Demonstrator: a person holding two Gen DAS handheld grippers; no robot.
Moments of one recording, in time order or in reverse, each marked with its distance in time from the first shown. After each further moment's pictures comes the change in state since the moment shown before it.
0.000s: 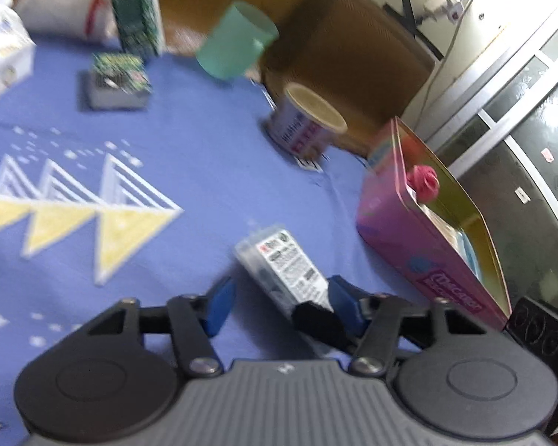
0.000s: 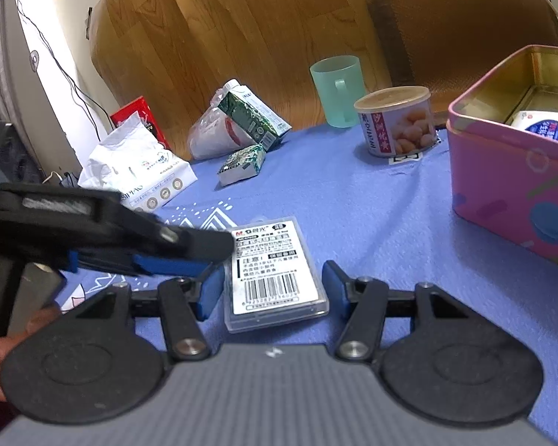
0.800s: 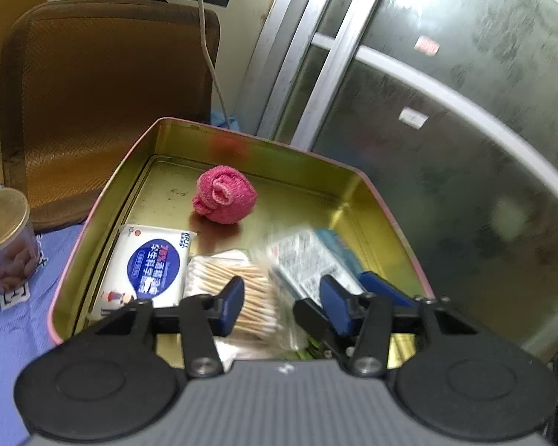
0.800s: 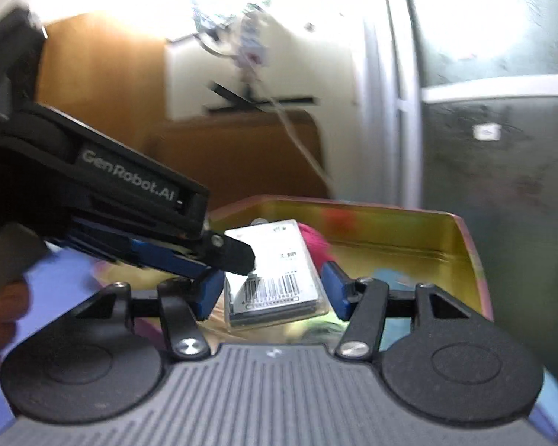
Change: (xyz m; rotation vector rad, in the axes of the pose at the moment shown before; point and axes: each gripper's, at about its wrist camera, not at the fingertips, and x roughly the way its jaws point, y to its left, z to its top) left arm 0.134 -0.228 0.026 0.486 0.020 -0.139; right arm -0.119 -0.101 0.024 -0.103 -0.383 -0.687
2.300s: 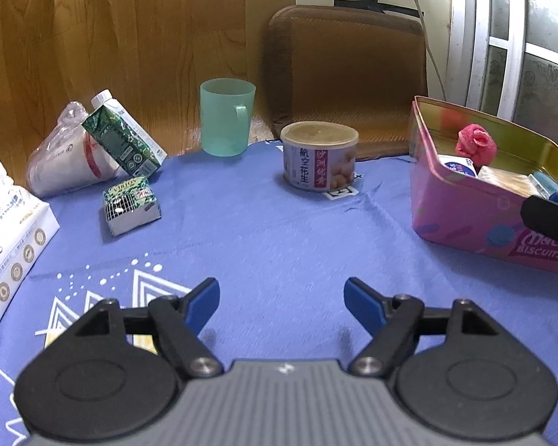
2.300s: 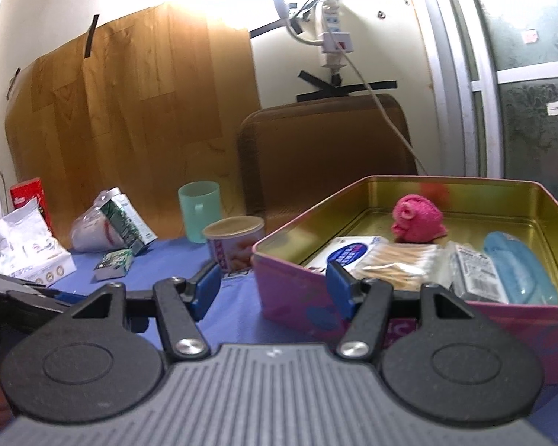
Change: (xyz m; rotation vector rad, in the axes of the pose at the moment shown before) left arm -0.132 0.121 -0.116 -0.035 -0.077 0.581; right arm -0.032 0.089 -0.010 0.059 0.015 0.223
